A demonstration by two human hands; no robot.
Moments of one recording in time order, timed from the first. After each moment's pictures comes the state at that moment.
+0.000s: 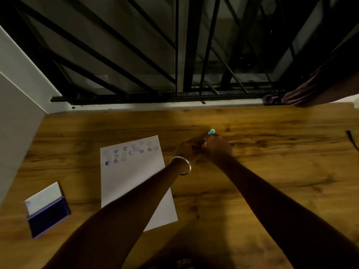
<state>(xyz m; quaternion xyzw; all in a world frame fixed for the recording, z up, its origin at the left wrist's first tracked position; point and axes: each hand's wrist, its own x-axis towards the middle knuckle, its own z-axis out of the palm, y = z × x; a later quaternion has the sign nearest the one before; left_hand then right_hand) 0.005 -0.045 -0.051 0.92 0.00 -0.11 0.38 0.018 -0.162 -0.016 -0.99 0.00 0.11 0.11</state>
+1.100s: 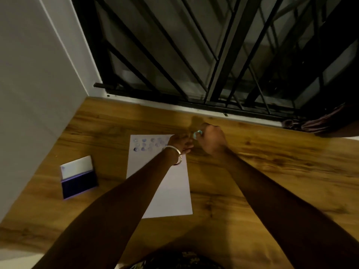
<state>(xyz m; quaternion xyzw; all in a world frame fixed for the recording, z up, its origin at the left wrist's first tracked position) -0.010 0.054 -0.017 0.53 0.28 -0.14 0.79 0.012 -0.068 0.031 -0.97 -0.13 0.03 0.20</state>
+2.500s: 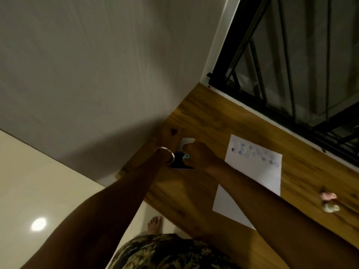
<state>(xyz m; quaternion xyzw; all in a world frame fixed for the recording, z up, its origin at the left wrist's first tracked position) -0.192 0.364 -0.065 0.65 0.41 0.17 0.62 -0.140 0.240 -0.024 -0.83 -0.50 0.23 0.06</state>
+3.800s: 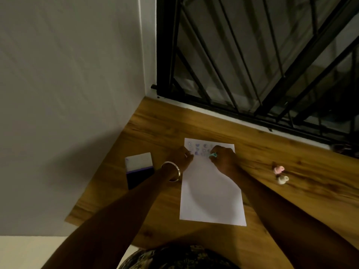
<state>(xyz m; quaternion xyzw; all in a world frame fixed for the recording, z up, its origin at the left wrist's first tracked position) -0.111 0.228 -0.038 0.87 0.20 -0.09 0.45 -0.042 0.058 -0.025 -0.97 -0.16 0.12 0.16</state>
